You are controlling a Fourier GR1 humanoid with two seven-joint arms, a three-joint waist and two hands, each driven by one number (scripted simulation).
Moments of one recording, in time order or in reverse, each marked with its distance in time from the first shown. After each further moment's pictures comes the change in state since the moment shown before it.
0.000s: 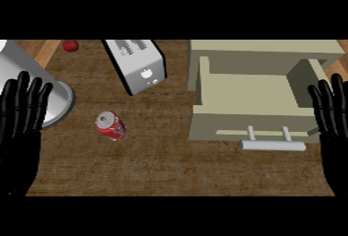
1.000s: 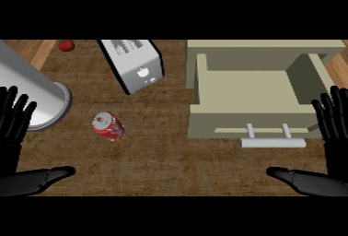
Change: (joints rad) left arm 0.065 0.028 0.172 0.020 0.162 0.030 0.352; right arm 0.065 0.028 -0.080 0.033 -0.023 -0.048 0.201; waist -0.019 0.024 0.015
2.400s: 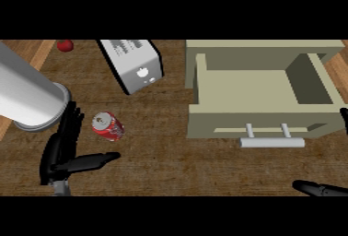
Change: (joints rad) left arm -0.030 -0.106 -0.071 0.510 -0.172 0.051 -0.344; right arm 0.062 -0.019 -0.125 -0.066 -0.075 0.086 -0.011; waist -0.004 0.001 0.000
